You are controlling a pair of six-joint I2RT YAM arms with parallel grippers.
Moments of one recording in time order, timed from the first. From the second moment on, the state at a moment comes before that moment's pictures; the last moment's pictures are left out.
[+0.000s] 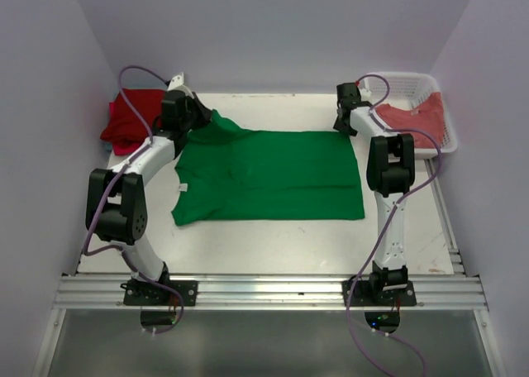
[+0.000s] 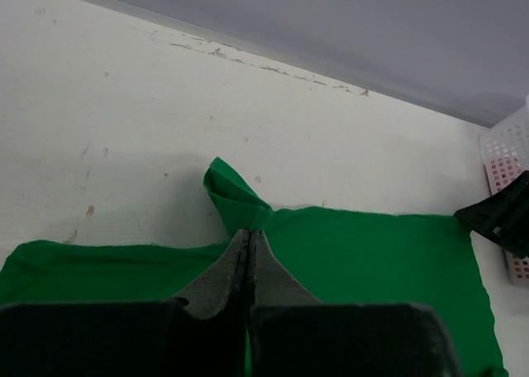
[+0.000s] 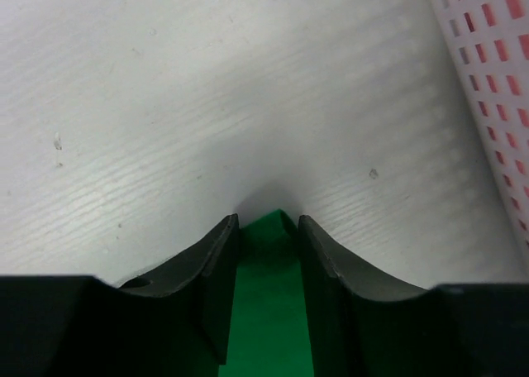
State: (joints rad) left arm -0.15 1.74 1.23 0.14 0.09 -0.52; right arm 0.12 2.38 1.95 -0.54 0.40 0.48
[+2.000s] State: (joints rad) left arm -0.14 1.12 0.69 0.00 0.06 -0.50; right arm 0.14 1.66 1.11 -0.41 0.38 0.47
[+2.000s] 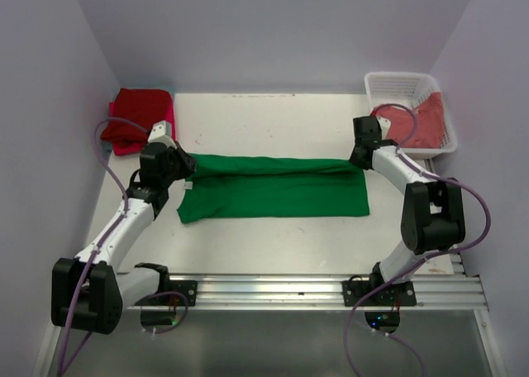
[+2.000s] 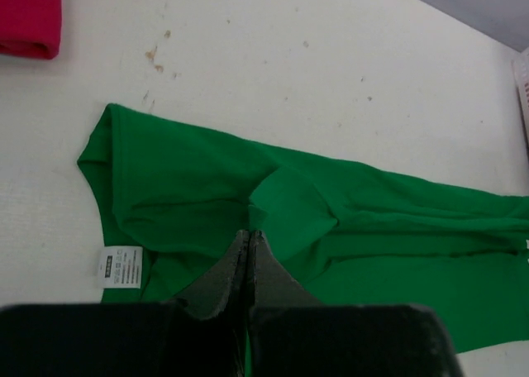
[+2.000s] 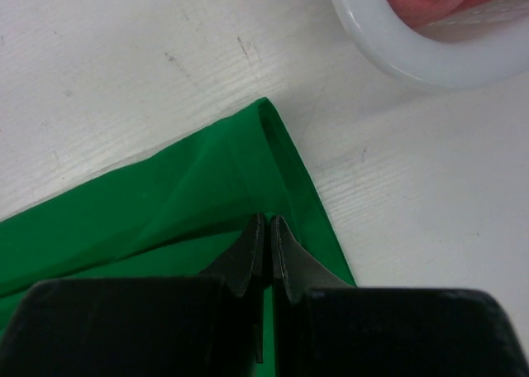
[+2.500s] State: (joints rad) left arm -0.14 1.10 0.62 -0.07 0.08 -0.50; right arm 0.18 1.66 1.09 -0.42 0.41 0.49
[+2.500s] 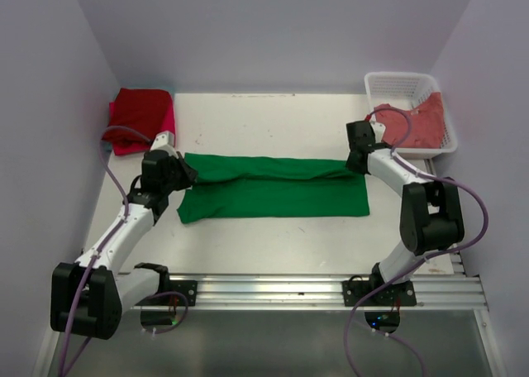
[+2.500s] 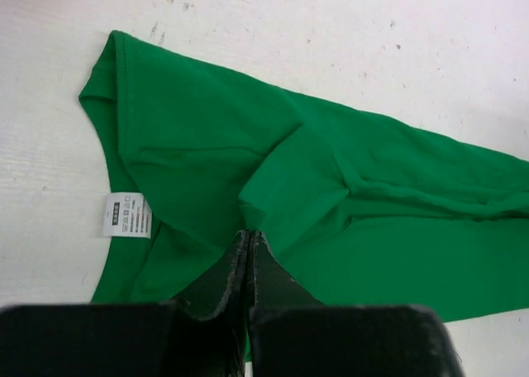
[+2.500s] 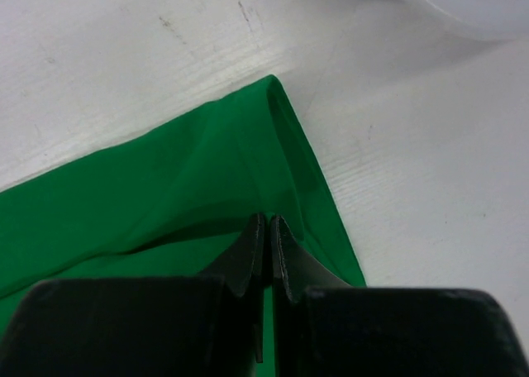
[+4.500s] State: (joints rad) left arm -0.15 1.40 0.56 0.11 0.12 -0.66; right arm 0.25 1.79 1.12 -0.44 0.22 0.54
